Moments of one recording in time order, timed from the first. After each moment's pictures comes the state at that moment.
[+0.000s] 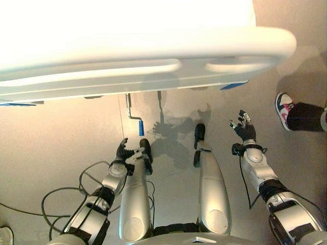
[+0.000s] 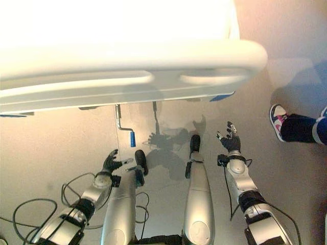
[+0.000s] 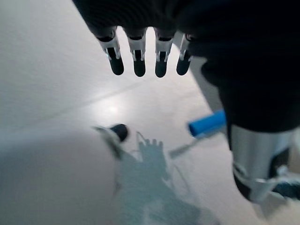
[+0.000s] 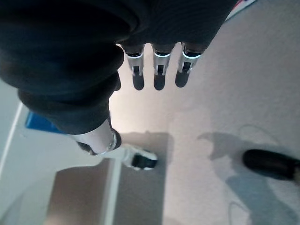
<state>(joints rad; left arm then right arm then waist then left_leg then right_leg) -0.31 0.29 -0.27 1.07 -0.16 -0.13 0.23 -0.37 -0.44 0.25 0.86 0.40 -0.27 -0.24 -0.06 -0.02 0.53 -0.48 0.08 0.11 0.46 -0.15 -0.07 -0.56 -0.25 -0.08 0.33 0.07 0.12</state>
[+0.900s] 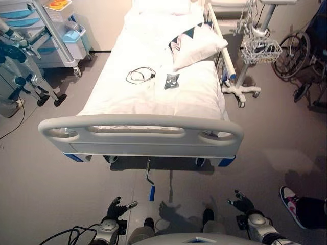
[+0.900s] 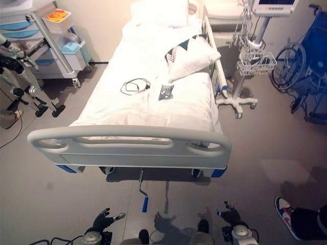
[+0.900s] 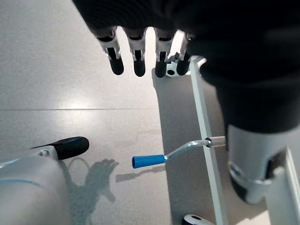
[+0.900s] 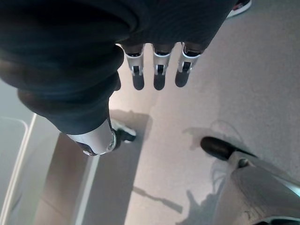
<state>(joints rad) -0.03 0.22 -0.18 1.16 -0.13 -0.17 0.17 -0.06 -0.31 0.25 1.20 0.21 -0.17 -0.09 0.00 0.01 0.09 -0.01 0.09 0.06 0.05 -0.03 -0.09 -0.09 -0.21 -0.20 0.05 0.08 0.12</state>
